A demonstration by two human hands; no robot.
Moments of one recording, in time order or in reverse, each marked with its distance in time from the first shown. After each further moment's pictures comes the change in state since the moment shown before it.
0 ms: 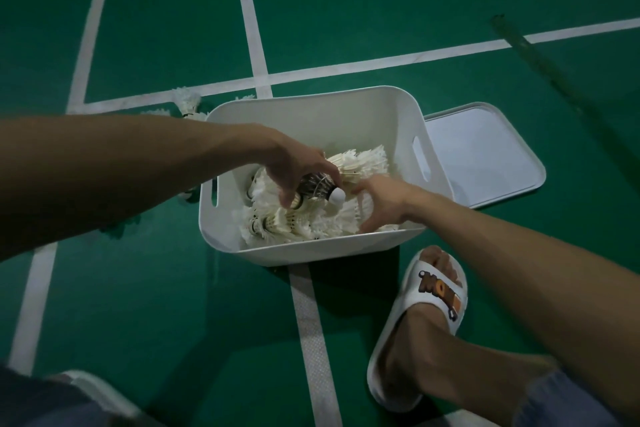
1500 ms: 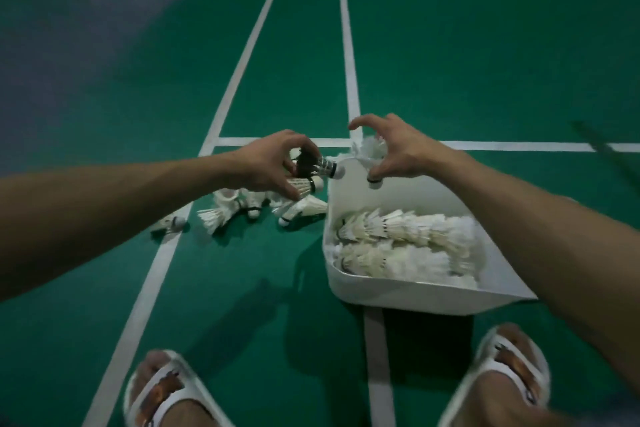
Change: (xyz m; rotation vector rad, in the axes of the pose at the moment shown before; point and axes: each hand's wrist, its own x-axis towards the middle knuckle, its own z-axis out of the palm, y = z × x) left_hand -0.194 -0.097 0.074 -0.703 0.828 -0.209; right_hand 0.004 -0.186 -0.107 -0.049 0.331 -0.361
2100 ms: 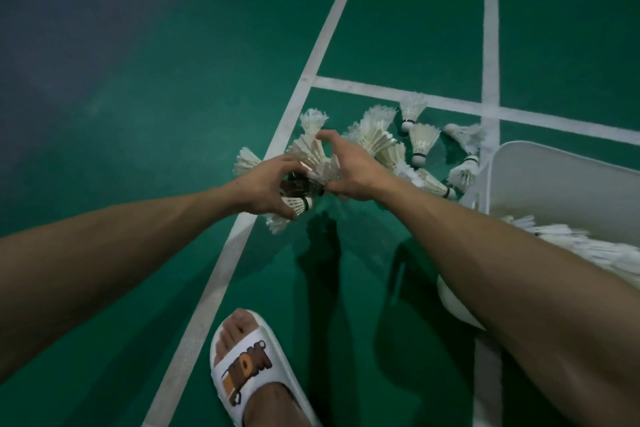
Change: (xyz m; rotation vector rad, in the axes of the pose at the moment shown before) left_hand -0.075 -0.229 0.021 0.046 0.059 -0.296; right_hand 0.145 -0.139 0.222 0.136 -0.229 -0.223
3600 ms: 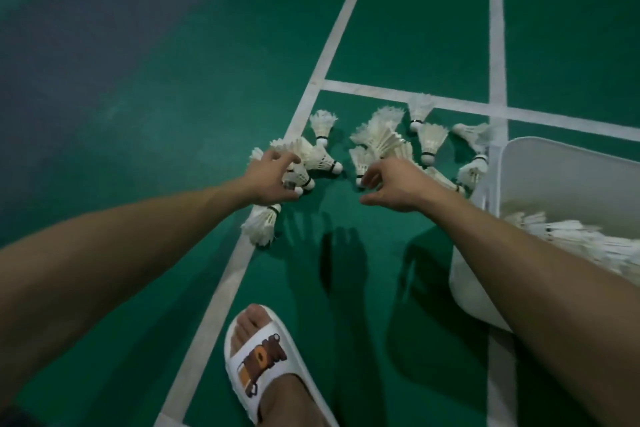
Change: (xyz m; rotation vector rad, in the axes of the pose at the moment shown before) left_hand 0.007 -0.020 0.002 0.206 0.032 -0.267; right_hand -0.048 0.012 -0.022 -0.065 -0.098 0.178
